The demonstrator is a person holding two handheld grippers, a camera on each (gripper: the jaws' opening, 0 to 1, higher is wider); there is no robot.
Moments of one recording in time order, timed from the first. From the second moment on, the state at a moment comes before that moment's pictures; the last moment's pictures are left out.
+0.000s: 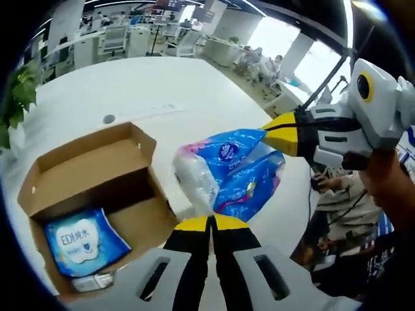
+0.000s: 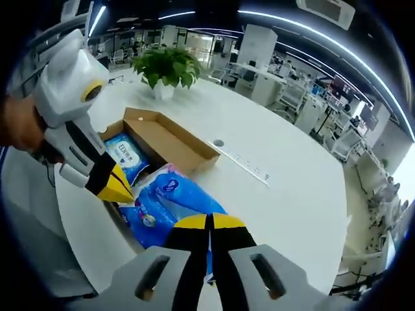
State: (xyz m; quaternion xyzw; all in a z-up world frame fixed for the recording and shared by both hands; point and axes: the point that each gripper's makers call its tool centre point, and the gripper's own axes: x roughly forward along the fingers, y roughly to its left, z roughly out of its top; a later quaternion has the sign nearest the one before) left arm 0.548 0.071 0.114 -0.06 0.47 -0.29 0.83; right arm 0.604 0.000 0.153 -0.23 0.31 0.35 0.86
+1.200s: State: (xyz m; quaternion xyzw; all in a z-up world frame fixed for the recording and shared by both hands) left arm 0.568 -0.102 0.042 -0.04 0.50 -0.35 0.79; right arm 0.621 -0.173 0.082 -0.18 0.36 0.27 0.87
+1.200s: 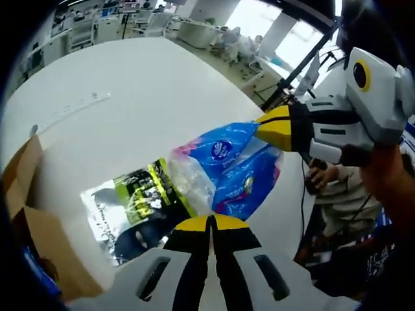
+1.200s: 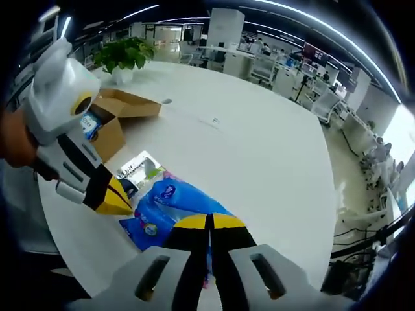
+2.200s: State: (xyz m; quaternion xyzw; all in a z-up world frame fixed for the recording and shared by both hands) left arm 0.578 -0.134 -0.006 -0.05 0.51 -0.34 0.79; right arm 0.643 -0.204 0.028 -0.17 0.38 0.27 0.87
